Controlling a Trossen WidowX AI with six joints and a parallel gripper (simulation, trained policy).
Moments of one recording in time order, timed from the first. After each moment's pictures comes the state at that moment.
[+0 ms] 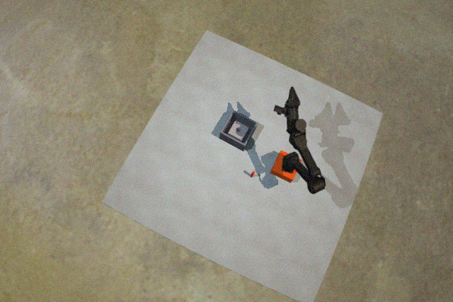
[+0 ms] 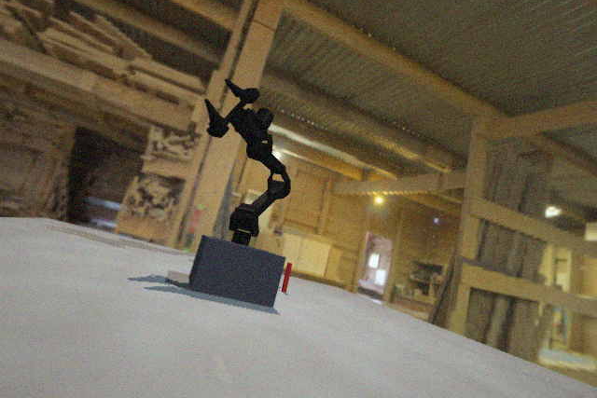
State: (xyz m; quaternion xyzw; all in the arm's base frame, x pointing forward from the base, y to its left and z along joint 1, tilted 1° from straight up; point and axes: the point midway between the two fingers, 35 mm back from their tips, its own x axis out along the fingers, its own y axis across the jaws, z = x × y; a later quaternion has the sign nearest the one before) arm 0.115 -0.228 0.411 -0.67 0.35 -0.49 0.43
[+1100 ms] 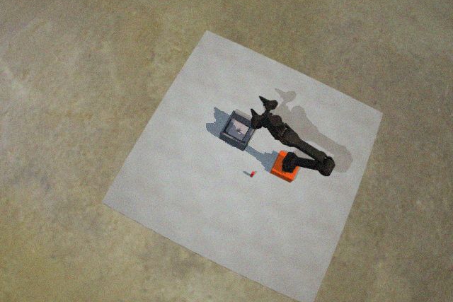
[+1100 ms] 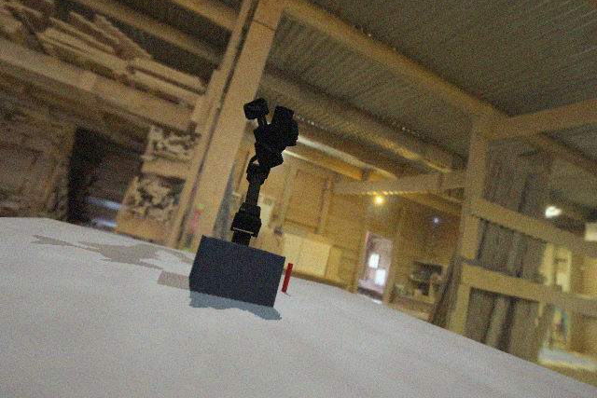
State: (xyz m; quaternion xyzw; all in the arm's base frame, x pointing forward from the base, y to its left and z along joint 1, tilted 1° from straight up) arm 0.252 -0.161 0.322 -0.43 0.26 -0.30 0.81
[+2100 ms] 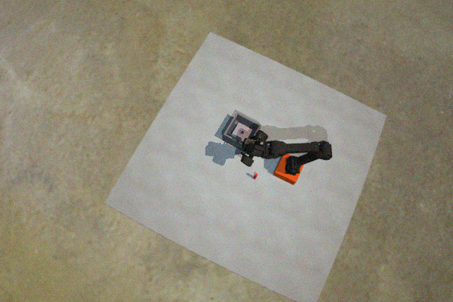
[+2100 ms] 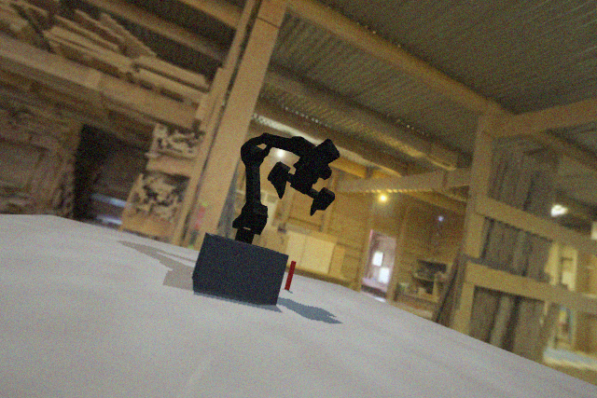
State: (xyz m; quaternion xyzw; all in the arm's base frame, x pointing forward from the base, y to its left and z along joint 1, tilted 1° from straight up) arm 0.269 -0.004 0.183 -0.03 0.43 -0.17 0.89
